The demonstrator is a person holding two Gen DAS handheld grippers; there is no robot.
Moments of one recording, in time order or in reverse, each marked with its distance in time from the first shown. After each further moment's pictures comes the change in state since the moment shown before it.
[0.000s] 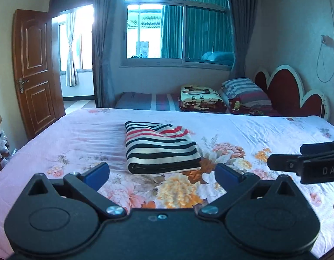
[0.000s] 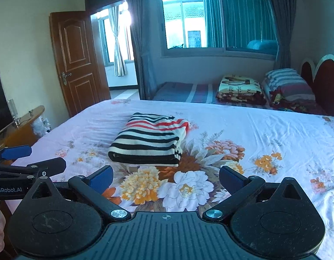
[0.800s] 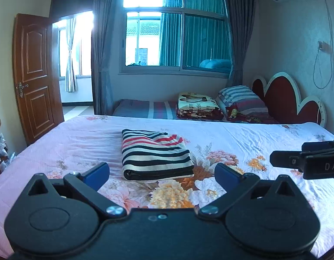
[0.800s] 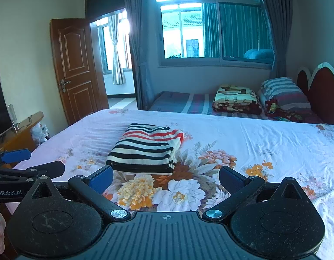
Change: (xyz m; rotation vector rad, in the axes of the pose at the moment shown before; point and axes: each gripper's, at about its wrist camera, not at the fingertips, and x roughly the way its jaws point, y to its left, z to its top) left arm -0.013 -0.005 0.003 -0.010 -0.044 -0.005; right arm -0.028 -0.012 0.009 -0.015 -0.049 -0.009
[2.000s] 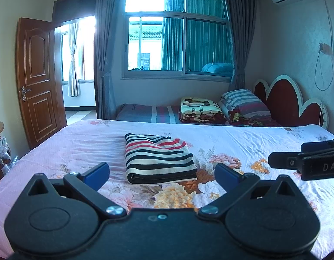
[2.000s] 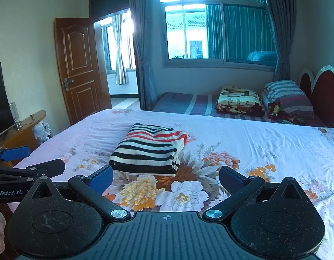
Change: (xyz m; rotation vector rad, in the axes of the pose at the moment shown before) left arm -0.003 0.002 -0.001 0.002 -0.024 0.011; right arm 0.002 -0.003 0.001 -0.017 -0.001 0.018
